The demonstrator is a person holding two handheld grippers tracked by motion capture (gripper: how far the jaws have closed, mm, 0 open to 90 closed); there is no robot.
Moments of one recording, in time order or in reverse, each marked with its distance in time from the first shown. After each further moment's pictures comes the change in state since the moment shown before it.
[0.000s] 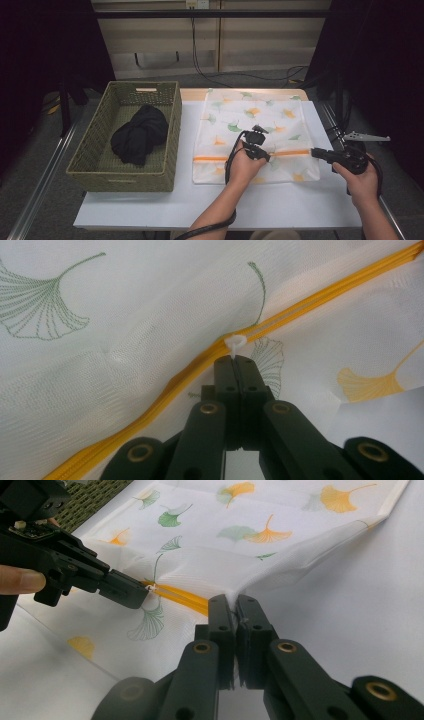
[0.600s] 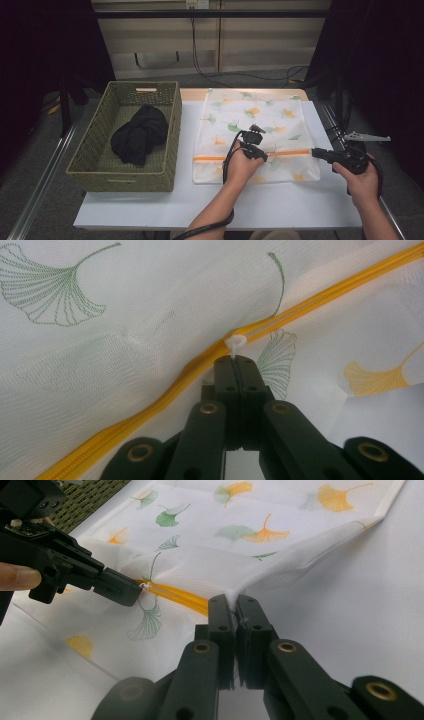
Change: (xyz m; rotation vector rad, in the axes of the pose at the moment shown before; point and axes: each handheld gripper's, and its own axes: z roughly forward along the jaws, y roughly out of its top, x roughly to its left) left arm 0.005 -0.002 -0.003 0.009 0.003 -0.023; right arm -0.001 0.000 0.000 0.000 -0.002 -0.001
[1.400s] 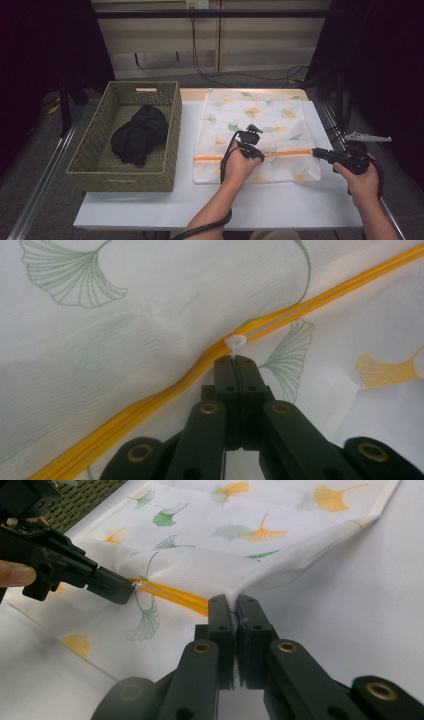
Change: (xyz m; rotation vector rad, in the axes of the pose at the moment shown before) left arm 0.008 -0.002 -0.004 0.029 0.005 -0.018; right arm -0.002 -0.001 -0.001 -0.007 -0.019 -0.010
